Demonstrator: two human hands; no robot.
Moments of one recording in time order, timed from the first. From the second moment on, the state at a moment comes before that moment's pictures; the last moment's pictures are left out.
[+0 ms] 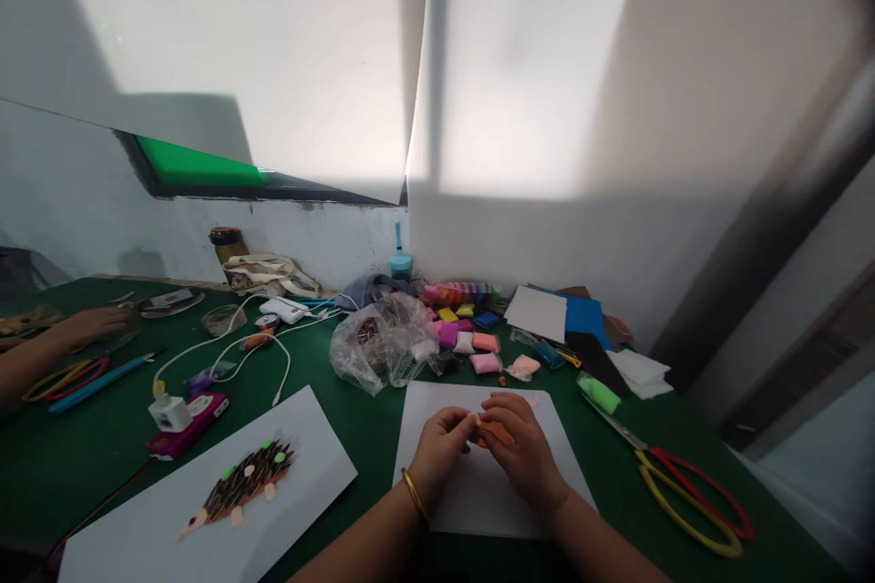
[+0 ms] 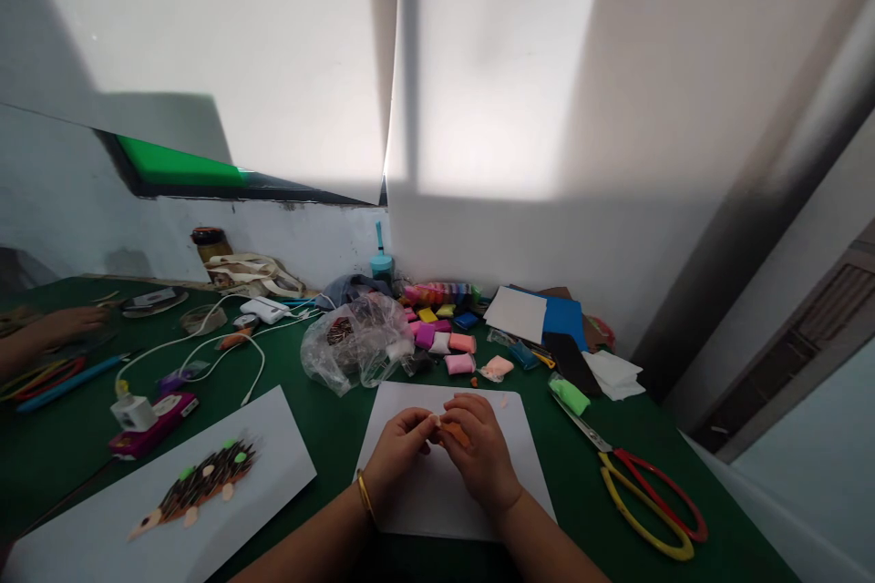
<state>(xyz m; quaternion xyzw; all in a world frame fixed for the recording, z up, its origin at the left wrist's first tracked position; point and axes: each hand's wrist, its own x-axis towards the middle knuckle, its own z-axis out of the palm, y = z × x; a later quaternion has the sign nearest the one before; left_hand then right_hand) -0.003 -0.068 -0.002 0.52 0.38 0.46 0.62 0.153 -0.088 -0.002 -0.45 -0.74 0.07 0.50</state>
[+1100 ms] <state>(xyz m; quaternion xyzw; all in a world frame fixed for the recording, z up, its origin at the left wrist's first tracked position) -0.009 -0.061 -0.006 0.48 0.29 0.44 0.70 0.156 -0.091 0.006 -0.43 -0.75 0.21 0.46</state>
